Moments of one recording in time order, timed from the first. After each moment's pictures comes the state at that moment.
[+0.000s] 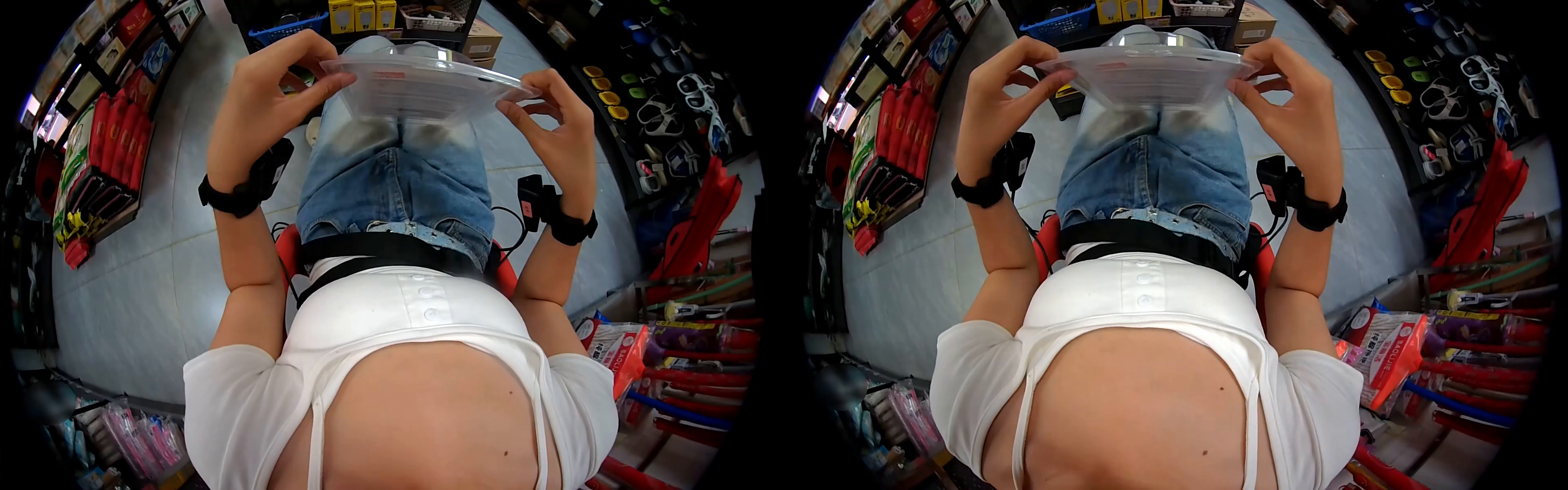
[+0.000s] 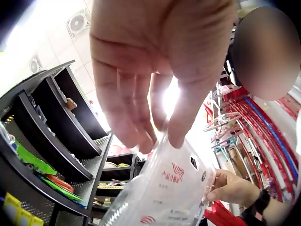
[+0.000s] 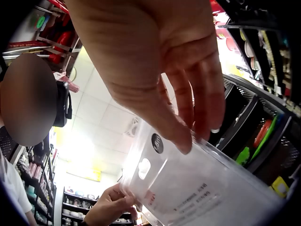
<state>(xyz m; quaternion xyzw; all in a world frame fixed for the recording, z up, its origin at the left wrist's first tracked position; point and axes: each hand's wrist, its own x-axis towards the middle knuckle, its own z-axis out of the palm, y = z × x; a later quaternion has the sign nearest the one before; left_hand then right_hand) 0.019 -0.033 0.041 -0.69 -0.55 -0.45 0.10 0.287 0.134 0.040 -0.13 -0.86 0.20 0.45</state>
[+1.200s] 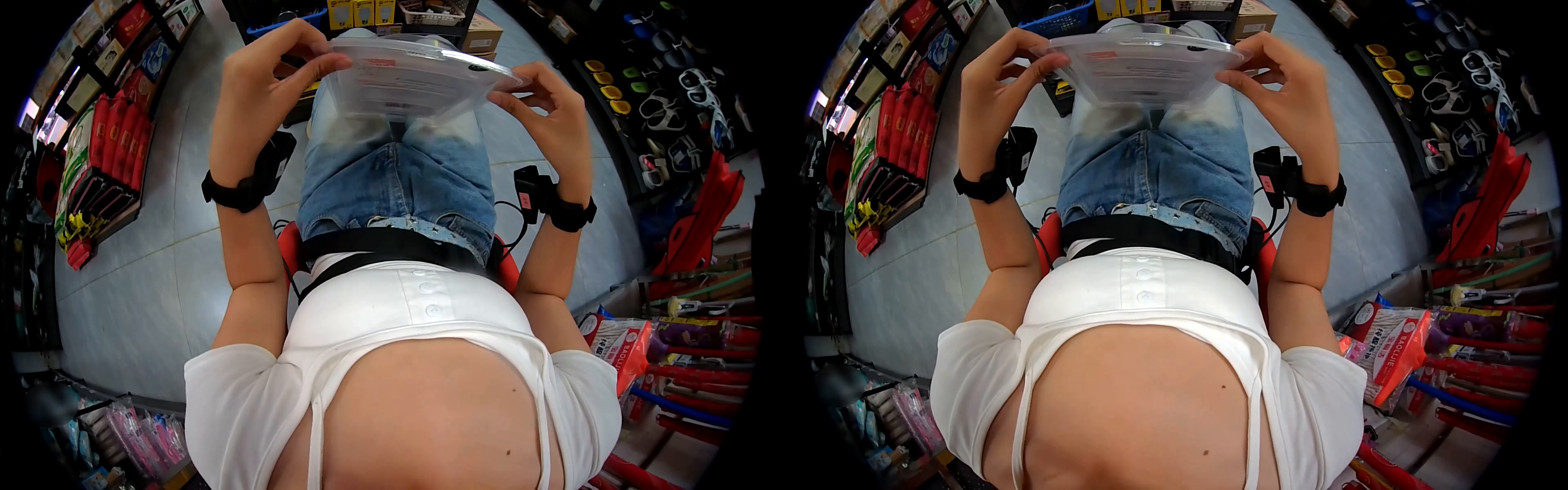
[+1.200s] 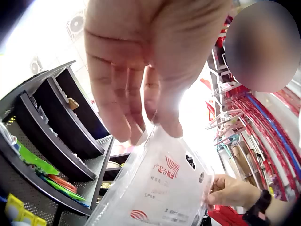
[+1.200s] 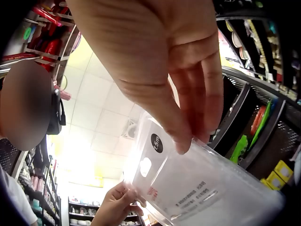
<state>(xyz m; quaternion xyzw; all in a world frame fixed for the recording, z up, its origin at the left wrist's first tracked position) 0.022 -0.029 0.040 -0.66 -0.55 -0.50 0.13 0.282 0.146 0.030 -0.12 -0.86 0.26 0.42</state>
